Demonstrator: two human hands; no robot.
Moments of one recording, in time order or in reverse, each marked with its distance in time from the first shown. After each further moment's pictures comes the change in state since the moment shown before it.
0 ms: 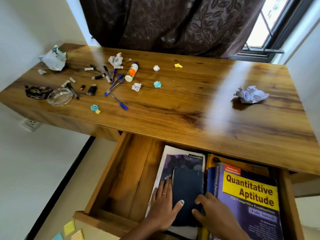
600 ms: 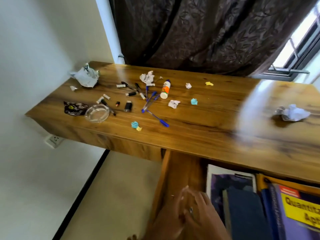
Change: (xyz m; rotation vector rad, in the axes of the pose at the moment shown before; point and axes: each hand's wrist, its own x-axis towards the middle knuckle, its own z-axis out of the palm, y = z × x) left_hand -0.026 -0.133 -0.108 -0.426 0.150 0.341; right_hand 0.046 -0.195 0.041 0.451 0.303 -0.120
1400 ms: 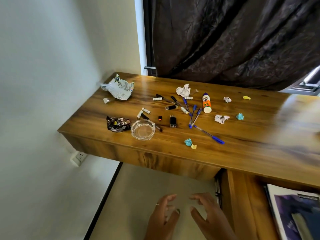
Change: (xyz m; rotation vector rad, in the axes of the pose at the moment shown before) left_hand -0.048 -0.125 -0.220 -0.402 0.207 -0.100; right_hand 0.092 -0.154 0.140 -0.050 0.068 -0.037
